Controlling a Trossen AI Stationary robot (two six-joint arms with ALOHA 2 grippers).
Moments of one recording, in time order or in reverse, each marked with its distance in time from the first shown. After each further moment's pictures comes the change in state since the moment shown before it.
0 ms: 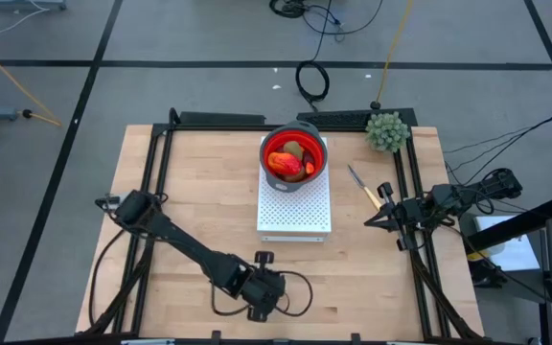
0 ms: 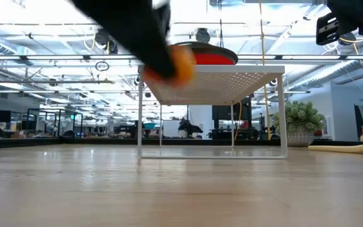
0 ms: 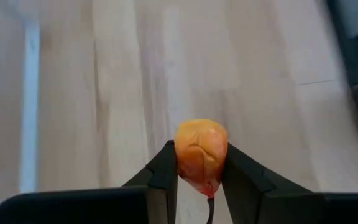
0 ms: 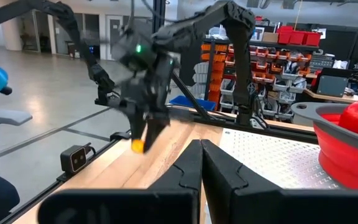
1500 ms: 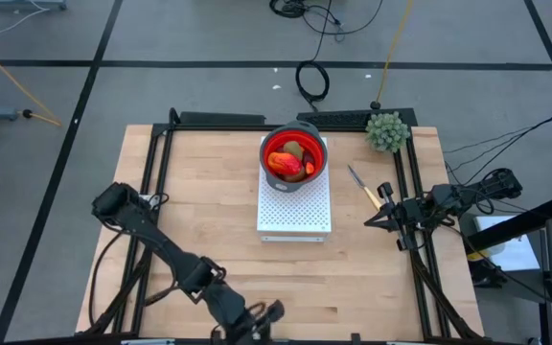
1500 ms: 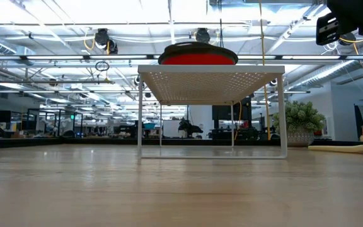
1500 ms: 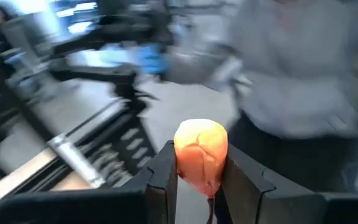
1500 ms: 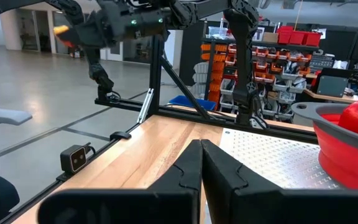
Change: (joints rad) left arm -0.111 -0.160 0.001 0.630 0.442 0.644; right arm 0.000 0.000 0.000 0.000 0.000 -0.003
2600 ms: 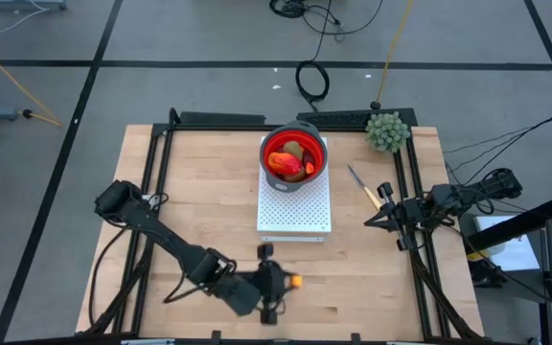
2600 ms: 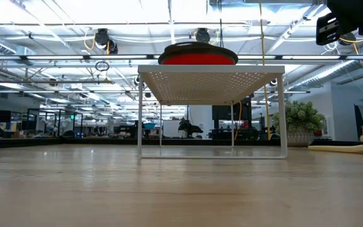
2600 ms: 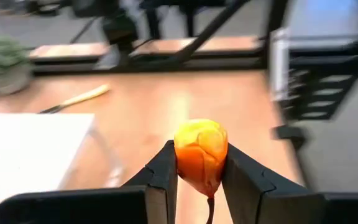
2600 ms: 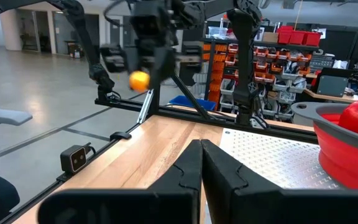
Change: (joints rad) left arm 0.068 0.000 0.001 -0.271 -0.791 -0.582; right arm 0.000 0.000 0.000 0.000 0.000 0.003
